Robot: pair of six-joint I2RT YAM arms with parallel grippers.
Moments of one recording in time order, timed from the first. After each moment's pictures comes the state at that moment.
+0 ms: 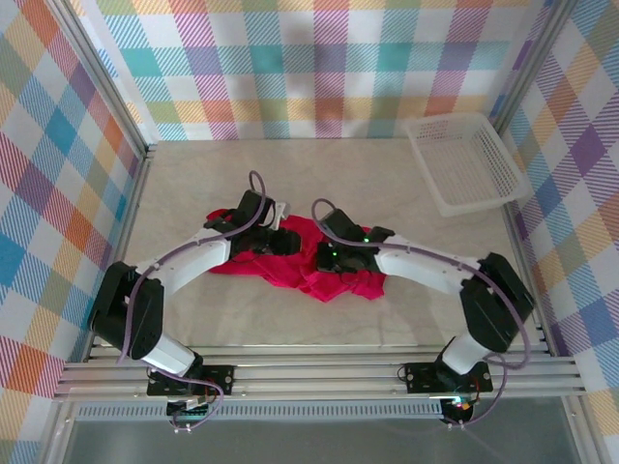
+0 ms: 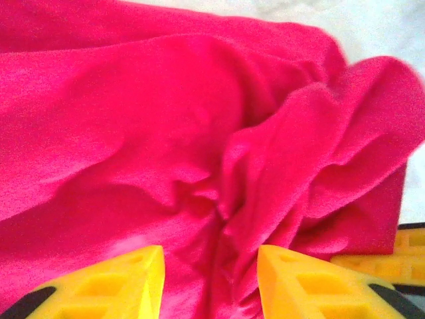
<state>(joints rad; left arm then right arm) -0.51 1.53 1.00 -0.37 0.36 -0.40 0.84 1.55 1.05 -0.51 -0.04 0.82</state>
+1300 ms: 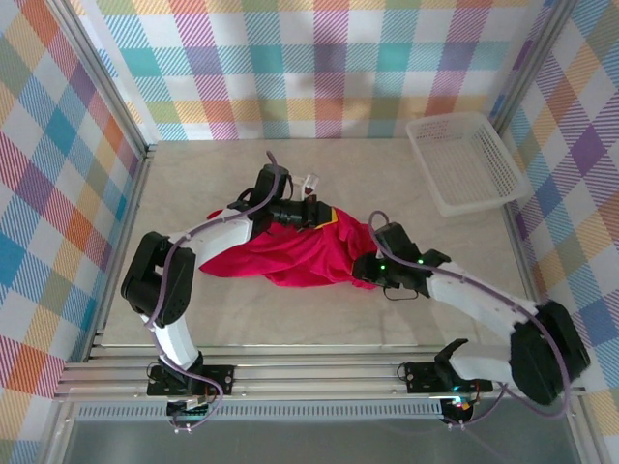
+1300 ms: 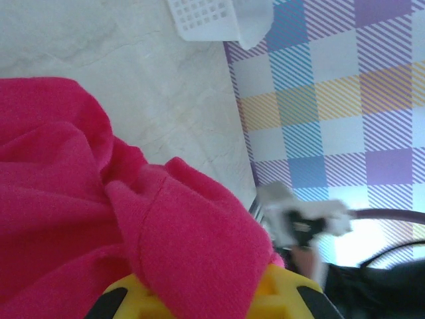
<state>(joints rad) -0.51 1.78 1.22 -0.01 0.83 -0.79 0.62 1.17 0.72 -0.49 -0.13 0.77</state>
